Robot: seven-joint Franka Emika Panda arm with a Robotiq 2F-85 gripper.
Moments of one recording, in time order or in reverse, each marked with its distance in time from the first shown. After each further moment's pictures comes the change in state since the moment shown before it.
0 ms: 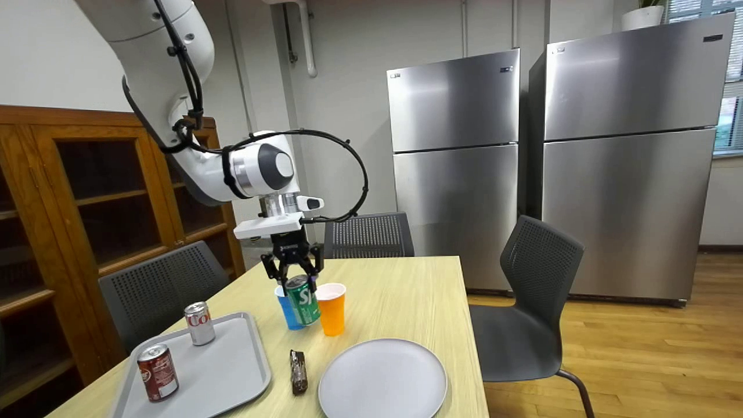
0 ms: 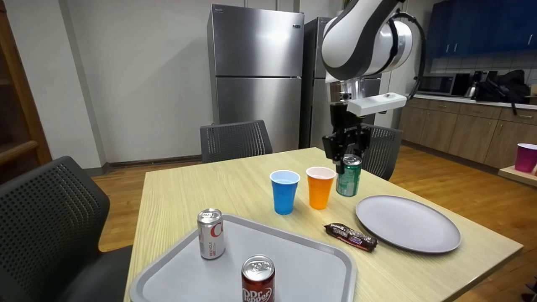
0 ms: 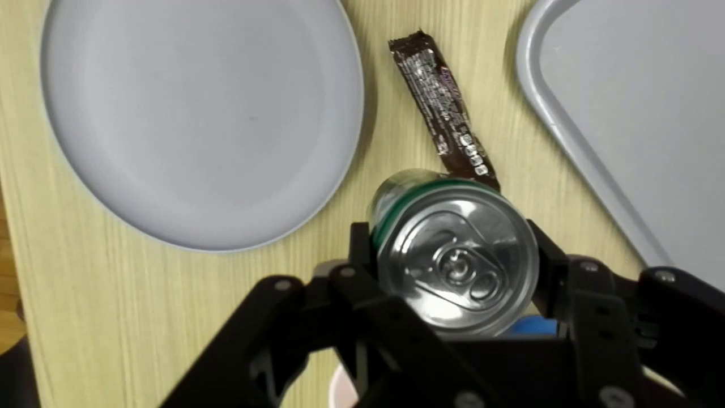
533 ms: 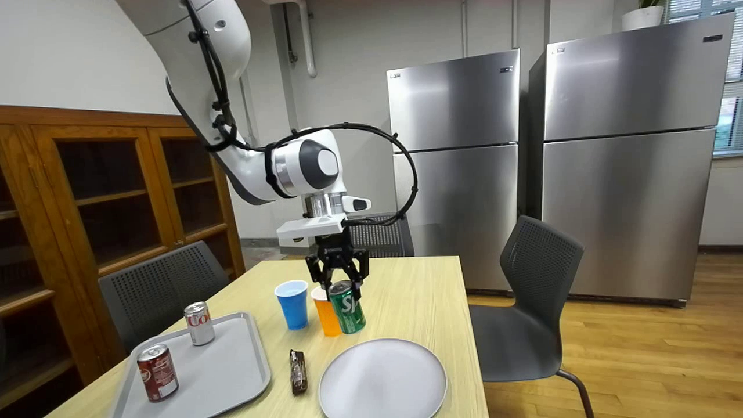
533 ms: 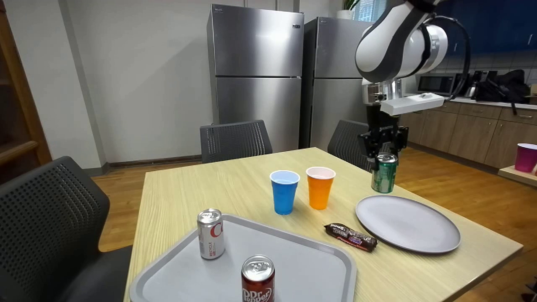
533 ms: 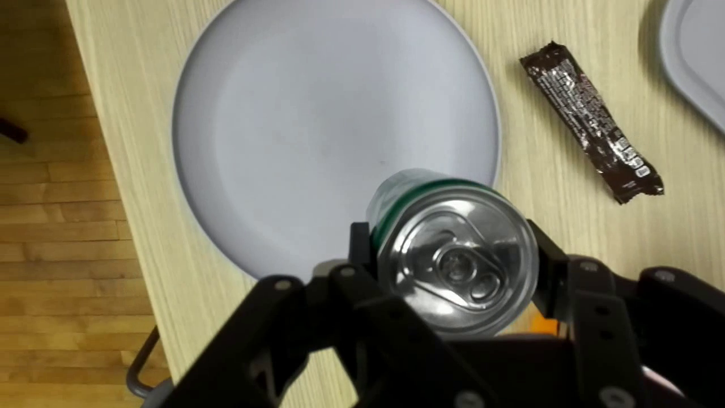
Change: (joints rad) arm -0.098 0.000 -0.099 -0.008 0.002 -0.009 0.000
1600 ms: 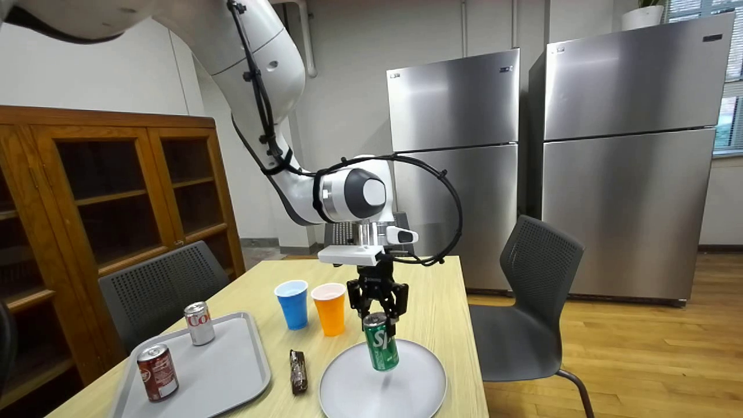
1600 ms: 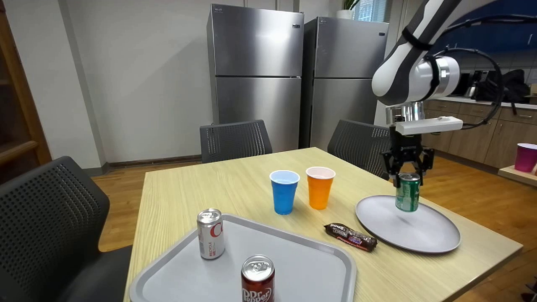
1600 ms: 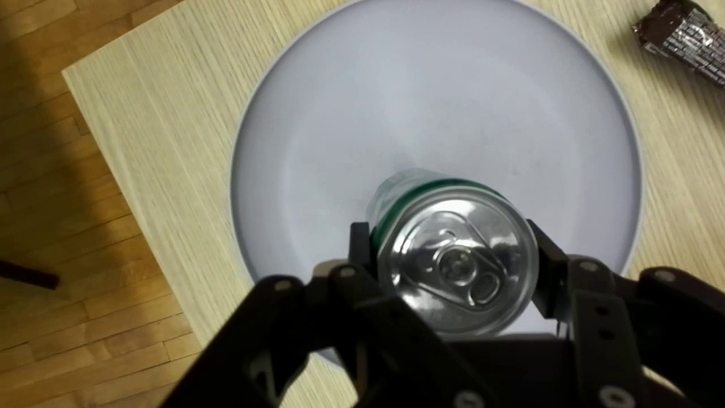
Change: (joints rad) arm -0.080 0.178 -0.082 0.099 0.113 -0.024 0.047
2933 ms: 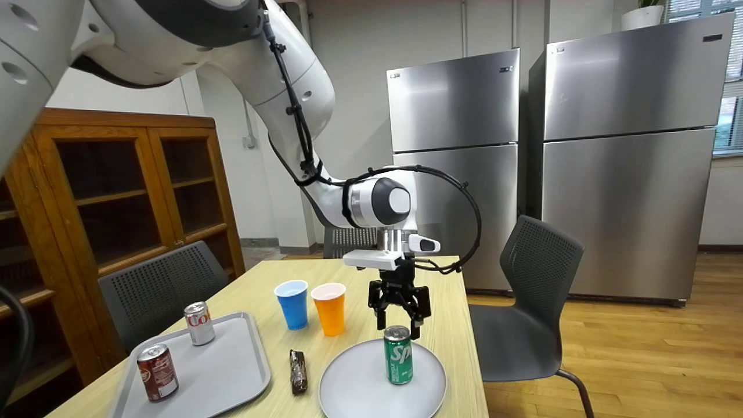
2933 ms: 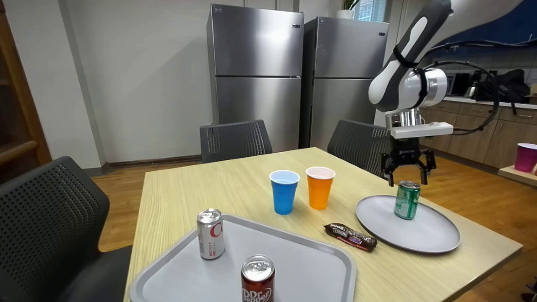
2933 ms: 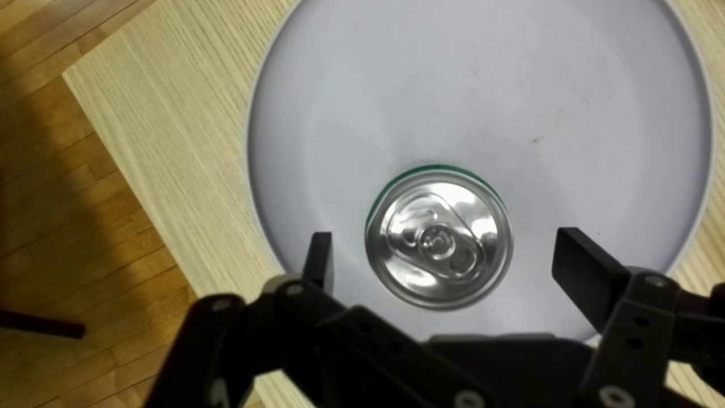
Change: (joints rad) arm -0.036 0.160 -0.019 0.206 0.047 -0.107 0.044
